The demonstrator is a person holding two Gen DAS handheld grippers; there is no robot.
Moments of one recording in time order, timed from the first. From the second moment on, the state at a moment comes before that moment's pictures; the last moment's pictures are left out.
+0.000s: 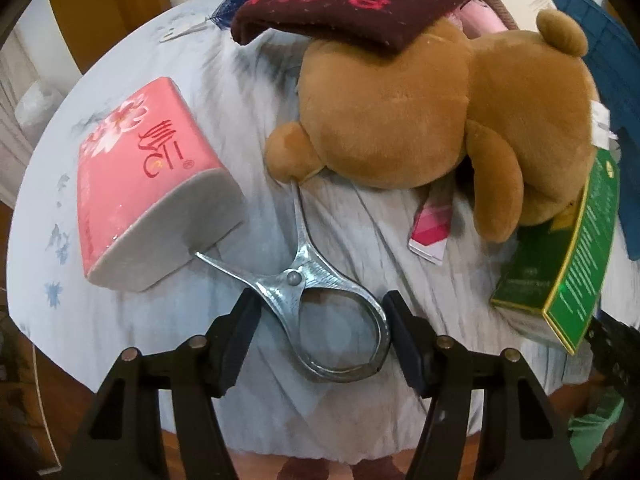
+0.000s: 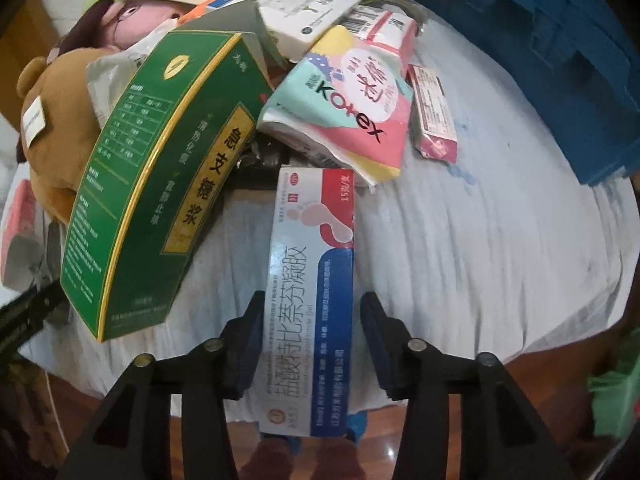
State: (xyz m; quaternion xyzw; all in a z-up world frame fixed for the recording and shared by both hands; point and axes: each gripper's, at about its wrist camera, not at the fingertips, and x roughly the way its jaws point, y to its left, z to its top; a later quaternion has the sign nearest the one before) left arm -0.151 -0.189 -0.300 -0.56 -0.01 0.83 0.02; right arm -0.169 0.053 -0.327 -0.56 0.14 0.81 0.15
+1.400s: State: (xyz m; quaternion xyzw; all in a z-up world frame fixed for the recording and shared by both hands) left arm -0.118 -0.053 -0.081 -0.33 0.03 0.94 0.08; right arm -0.137 0.105 -0.108 -0.34 0.05 0.93 0.09
